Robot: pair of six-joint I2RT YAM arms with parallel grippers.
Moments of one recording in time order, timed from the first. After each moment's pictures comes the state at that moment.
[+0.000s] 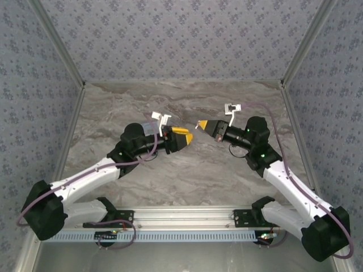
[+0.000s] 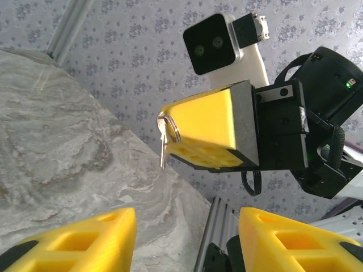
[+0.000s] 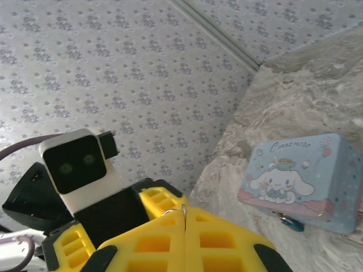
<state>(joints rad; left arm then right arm) -0.79 1.16 0.73 0.45 0.51 -0.68 0.46 0.96 0.71 0.23 -0.62 0.88</state>
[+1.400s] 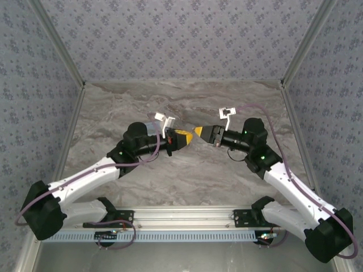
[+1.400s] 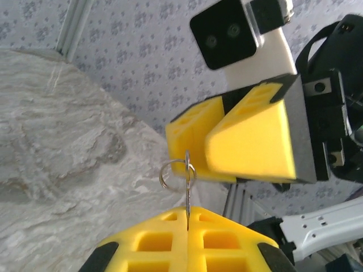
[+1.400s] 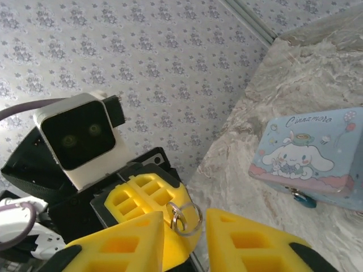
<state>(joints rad) -0.81 1.14 0.78 0.26 0.47 -0.52 0.50 0.94 0.73 0.12 -0.65 0.82</state>
